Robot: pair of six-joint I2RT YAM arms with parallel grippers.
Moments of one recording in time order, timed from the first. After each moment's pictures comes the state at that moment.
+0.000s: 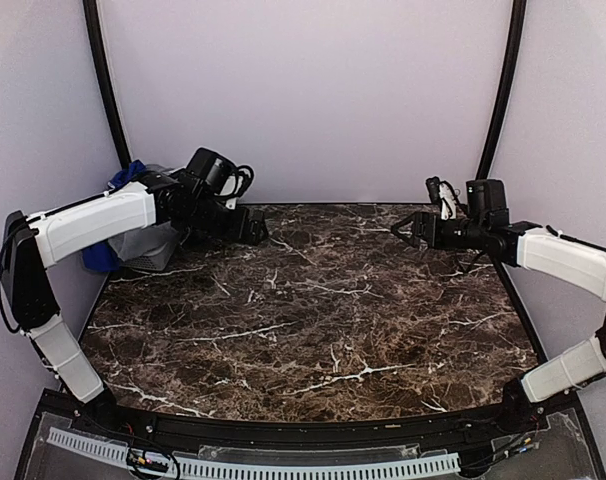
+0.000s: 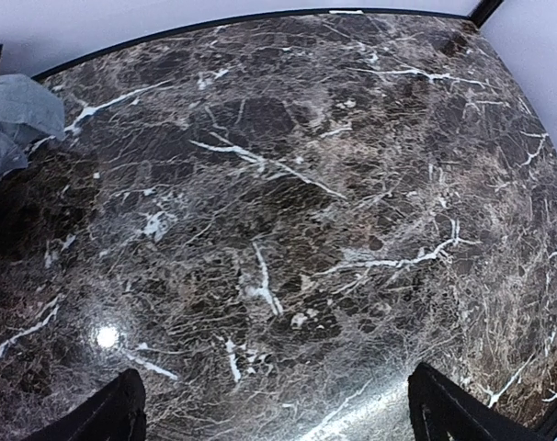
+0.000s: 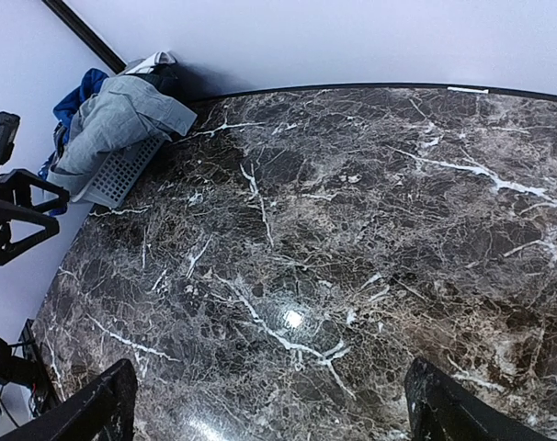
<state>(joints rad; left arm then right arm) -0.63 1.67 1.47 -0.64 -0.05 -0.32 0.31 1.33 0.91 -0.10 -0.48 0.29</state>
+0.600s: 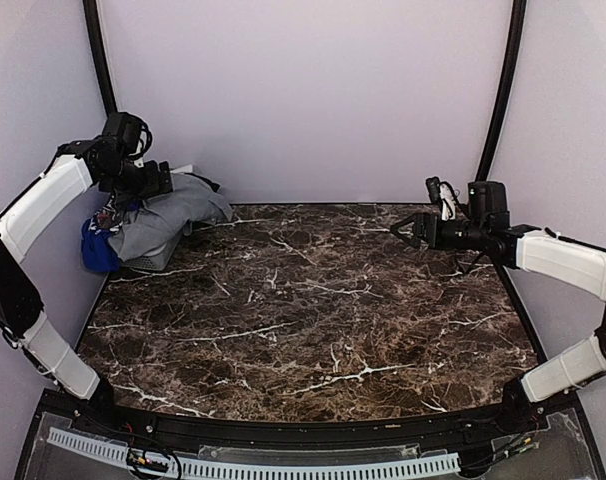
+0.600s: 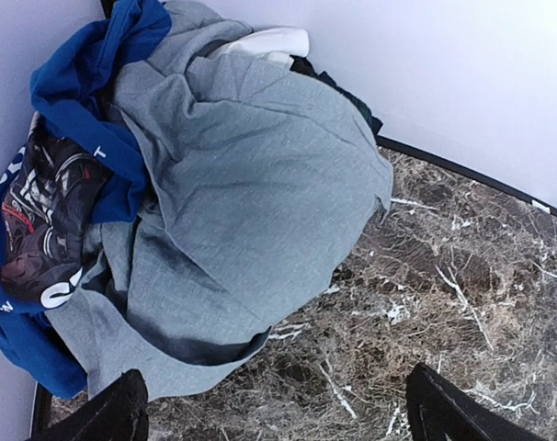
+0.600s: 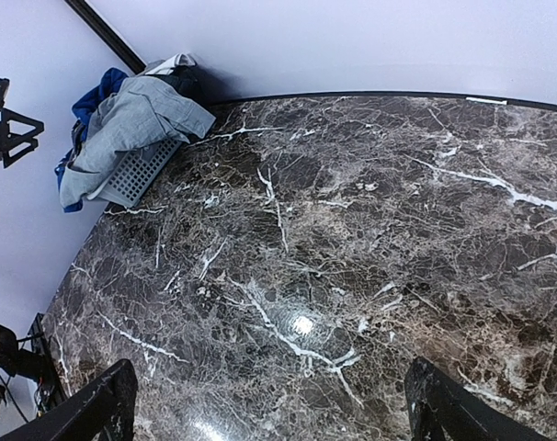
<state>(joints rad) -0.20 1.56 1.63 -0.87 -0.20 -0.41 0.29 1.33 0.88 -0.03 -0.54 0.29</state>
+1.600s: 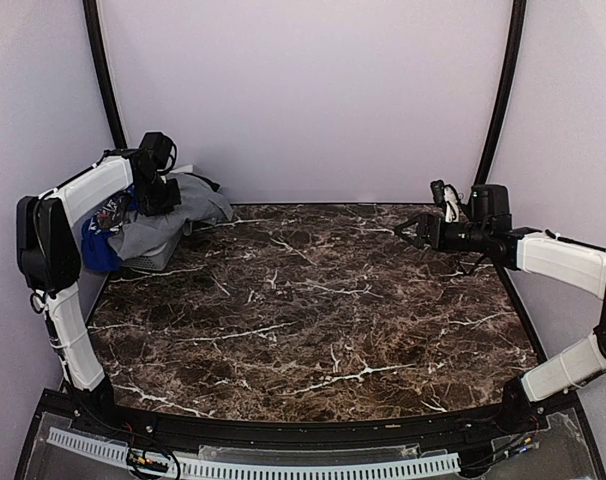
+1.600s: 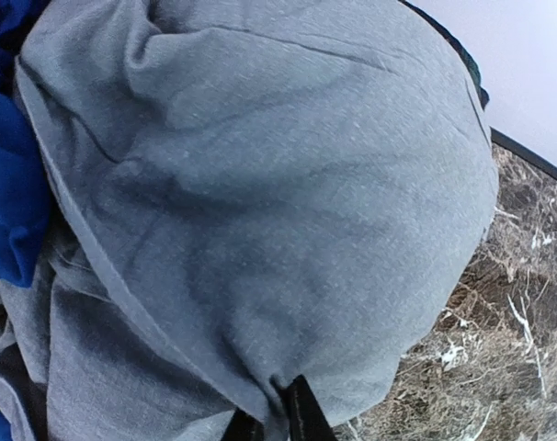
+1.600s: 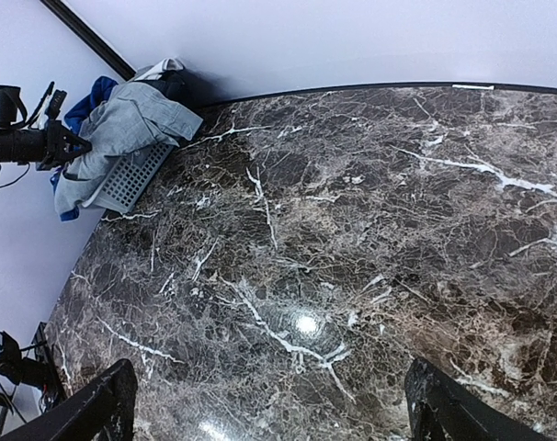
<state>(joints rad) -0.16 1.91 1.77 -0.86 -0.24 -0.46 0.25 1.34 0.86 -0.01 -0.56 0.31</state>
